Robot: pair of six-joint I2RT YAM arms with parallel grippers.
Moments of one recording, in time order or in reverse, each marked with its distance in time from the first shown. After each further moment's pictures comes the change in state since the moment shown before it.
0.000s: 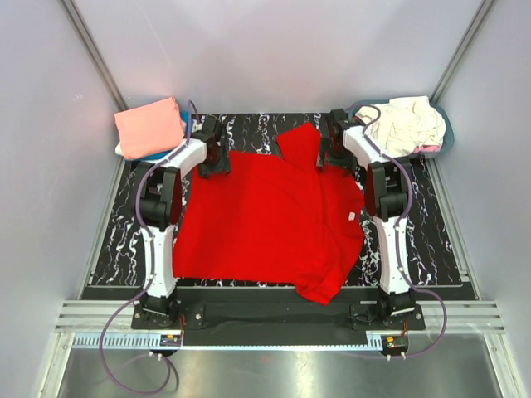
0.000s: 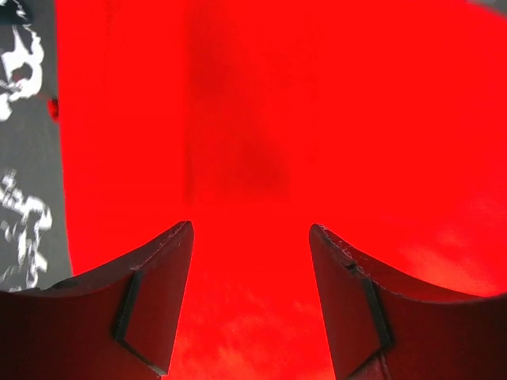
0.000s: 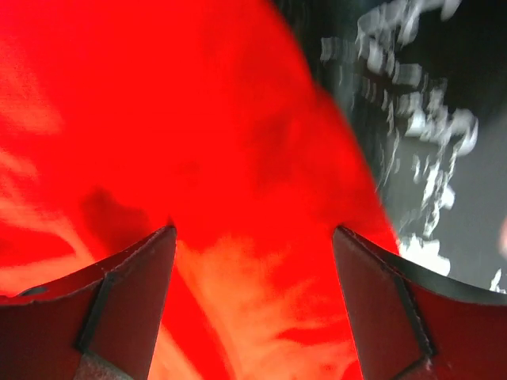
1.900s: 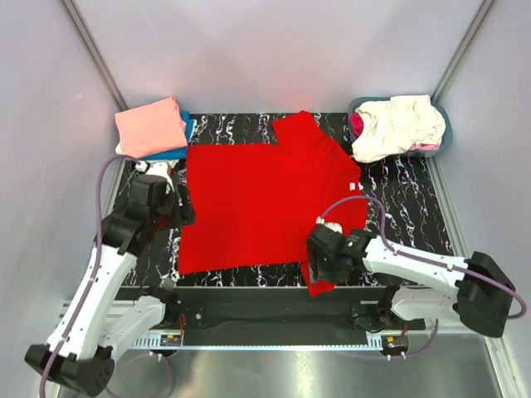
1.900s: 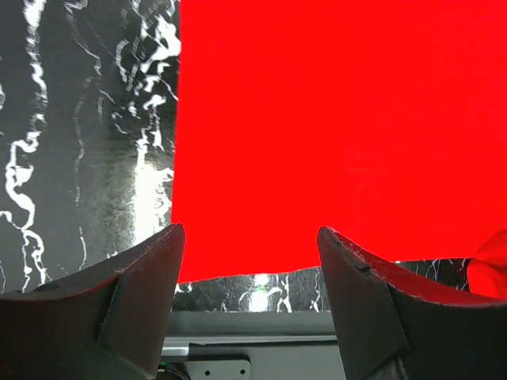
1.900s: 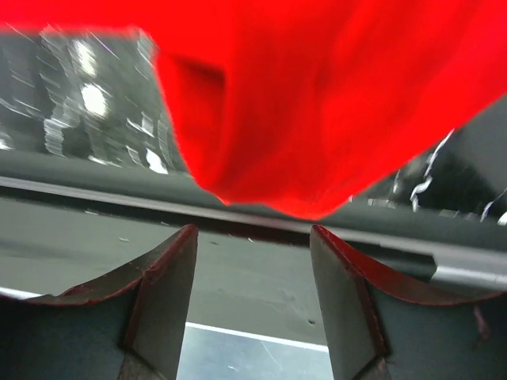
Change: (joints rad) left arm -0.070 -1.281 -0.679 -0.293 -0.009 0.024; right arm 0.713 -1.196 -1.308 0.126 -0.084 0.500
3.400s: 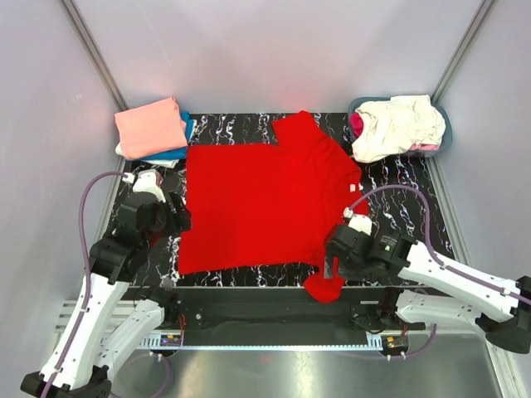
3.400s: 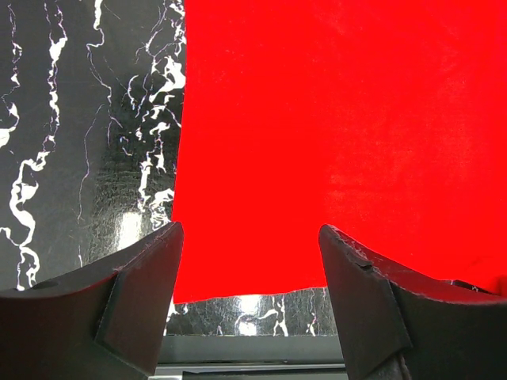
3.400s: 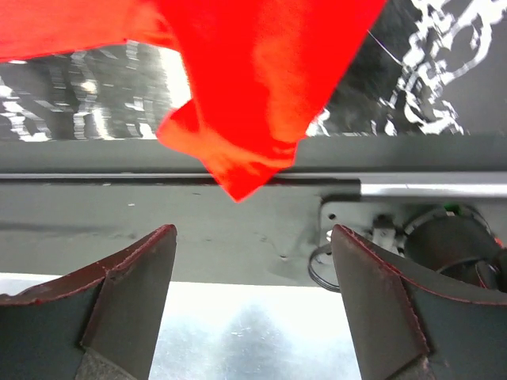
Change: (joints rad) left arm -0.023 -0.222 -0.110 0.077 -0.062 -0.020; right arm 0.119 -0.213 0.190 -0.425 0.192 0.206
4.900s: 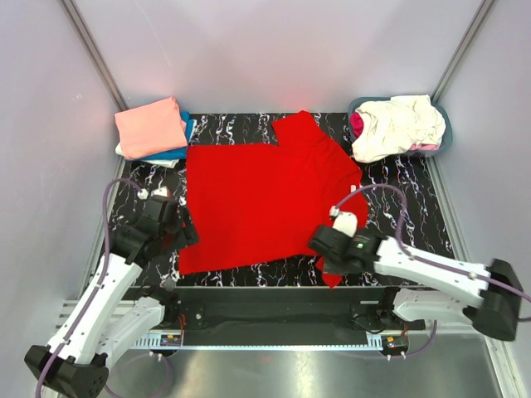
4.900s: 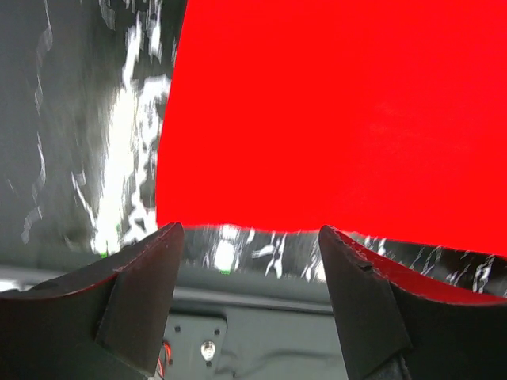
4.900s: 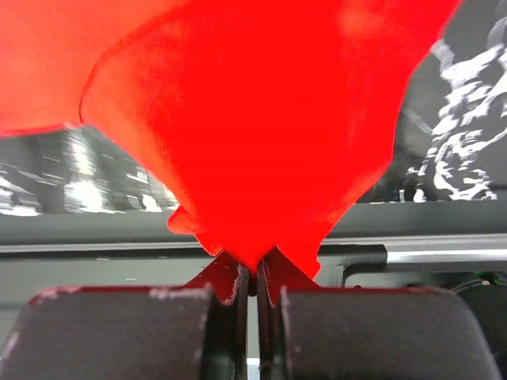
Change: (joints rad) left arm -0.037 0.127 -0.050 -0.164 0.018 -0.224; right arm 0.002 0.205 -0.113 0.249 0.070 -0.016
